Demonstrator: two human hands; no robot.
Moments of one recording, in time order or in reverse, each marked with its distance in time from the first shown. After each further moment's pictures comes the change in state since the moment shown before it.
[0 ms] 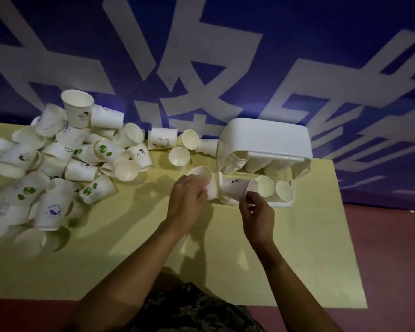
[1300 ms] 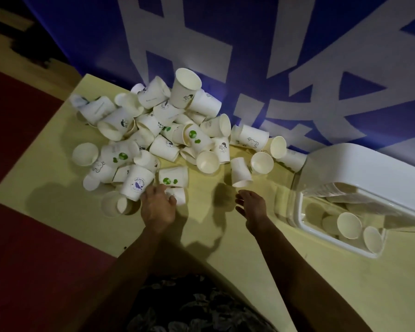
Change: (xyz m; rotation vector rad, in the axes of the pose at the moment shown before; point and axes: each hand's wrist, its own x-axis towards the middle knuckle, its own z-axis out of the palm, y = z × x) left_hand -0.065 -0.200 -0.108 0.338 0.039 -0.843; right_hand 0.022 -0.083 0.197 0.469 -0.479 0.751
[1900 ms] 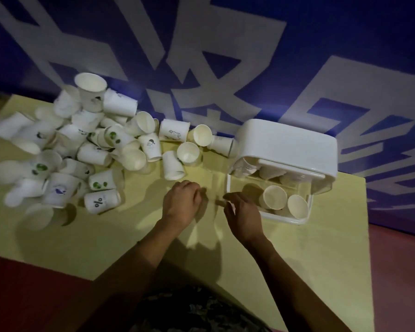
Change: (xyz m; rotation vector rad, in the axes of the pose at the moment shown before) left_hand -0.106 0.204 0.083 0.047 -0.065 0.581; right_hand -0.024 0.010 -0.205 -0.899 0.086 -0.912
